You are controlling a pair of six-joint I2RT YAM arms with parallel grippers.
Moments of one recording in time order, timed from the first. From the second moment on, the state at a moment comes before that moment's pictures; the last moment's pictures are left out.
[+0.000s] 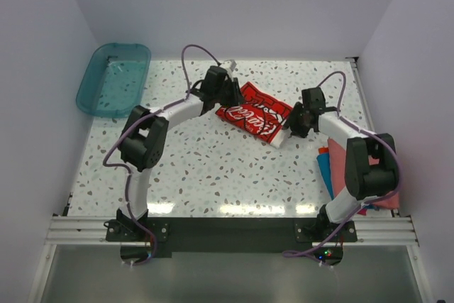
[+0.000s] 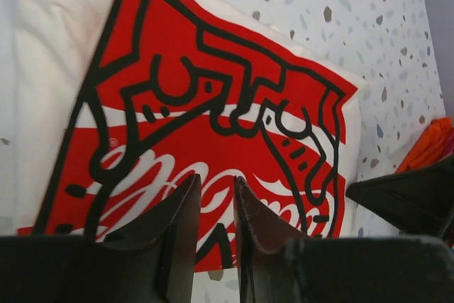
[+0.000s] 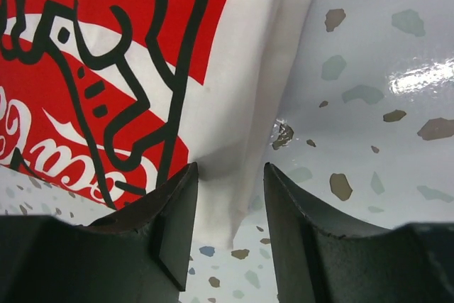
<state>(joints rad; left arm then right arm) -0.52 2.09 1.55 -0.04 0.20 -0.54 0.15 1.64 1.00 -0.38 -0.04 0.69</state>
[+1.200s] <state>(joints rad) -0.63 2.14 1.43 -0.01 0.17 -0.60 0.13 1.74 0.97 -0.13 -0.04 0.71</state>
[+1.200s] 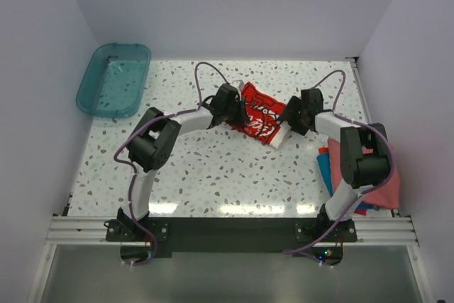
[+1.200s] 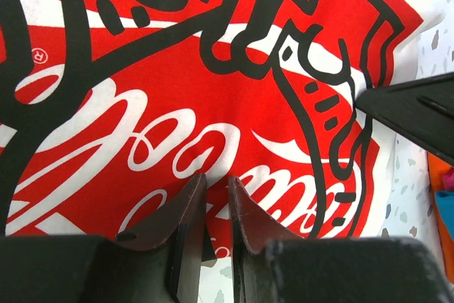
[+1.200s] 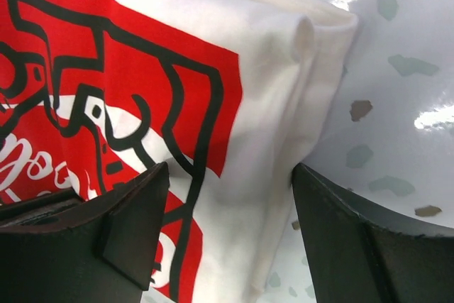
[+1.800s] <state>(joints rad) -0.63 2.14 1.48 -0.11 0.16 -0.59 0.16 1.81 1.08 -0.24 -0.01 0.71</state>
